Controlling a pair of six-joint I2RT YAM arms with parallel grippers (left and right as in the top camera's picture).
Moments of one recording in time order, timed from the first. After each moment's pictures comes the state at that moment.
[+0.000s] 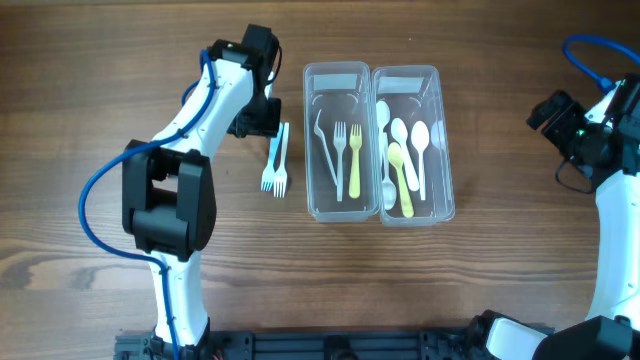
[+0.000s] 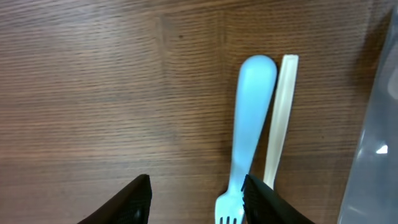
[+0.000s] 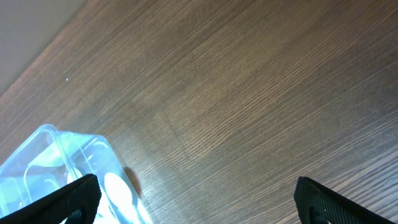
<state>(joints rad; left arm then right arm) -0.28 2.16 1.77 -1.15 -0.06 -0.18 -0.39 1.39 1.18 -0.73 -0.12 0.36</state>
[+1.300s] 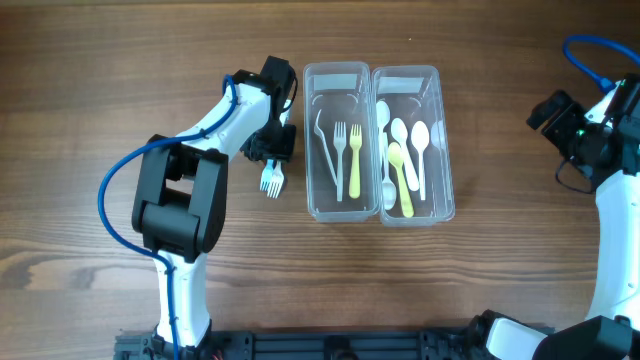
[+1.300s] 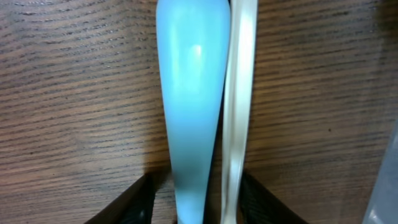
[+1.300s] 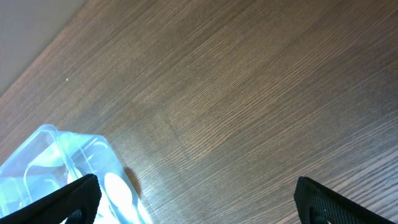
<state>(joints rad) -0.34 2.17 1.57 -0.98 0.00 -0.18 -0.39 1.39 1.18 -0.73 -0.12 0.36</state>
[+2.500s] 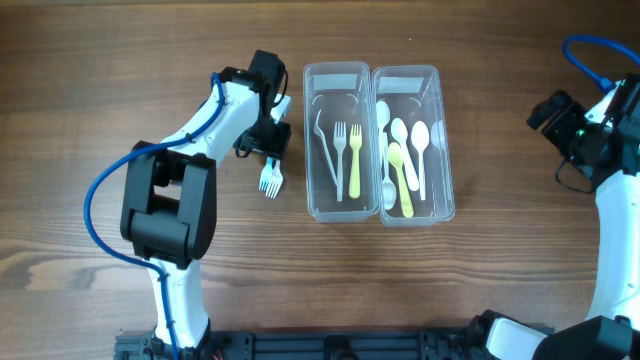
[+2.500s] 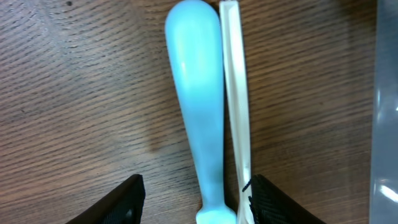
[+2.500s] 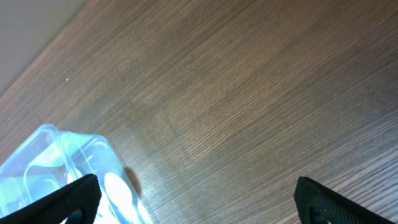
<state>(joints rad) -0.31 2.12 1.56 -0.97 0.01 0.00 -0.39 1.39 1.18 -0.73 -0.12 0.36</state>
